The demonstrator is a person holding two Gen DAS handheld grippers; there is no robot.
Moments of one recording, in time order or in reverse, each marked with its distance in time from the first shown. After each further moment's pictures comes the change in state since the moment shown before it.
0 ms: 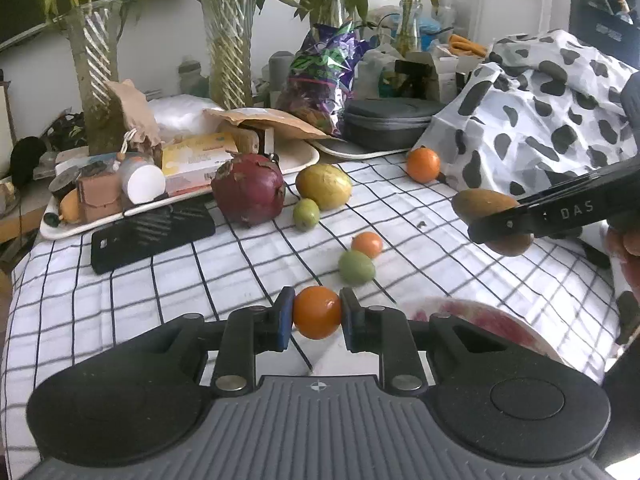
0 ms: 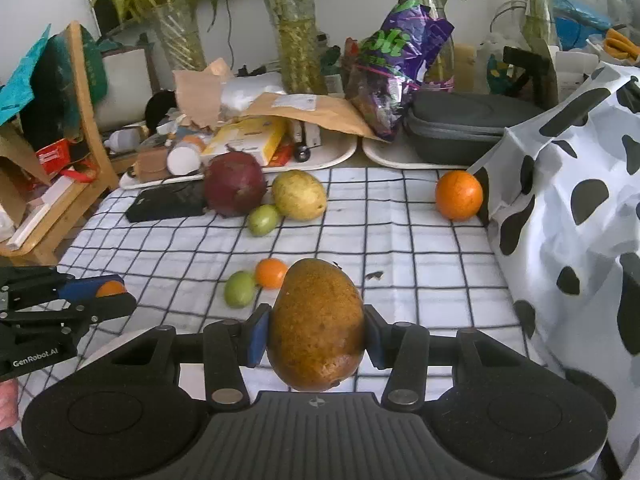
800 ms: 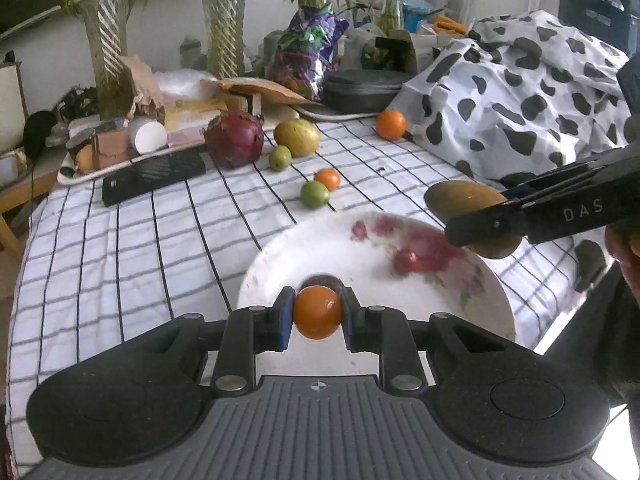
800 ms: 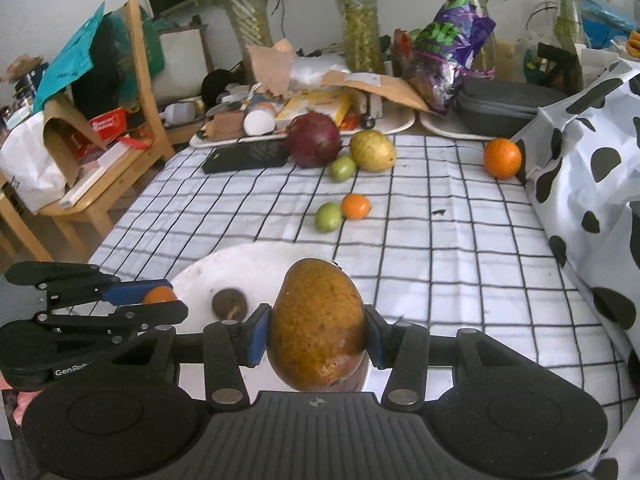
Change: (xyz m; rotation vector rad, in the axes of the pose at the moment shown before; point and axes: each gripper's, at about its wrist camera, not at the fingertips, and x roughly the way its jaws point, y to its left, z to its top) left arm -0.053 -0.038 -0.048 -0.016 0.071 0.002; right arm -0.053 0.049 -0.058 -0.059 0.038 0.100
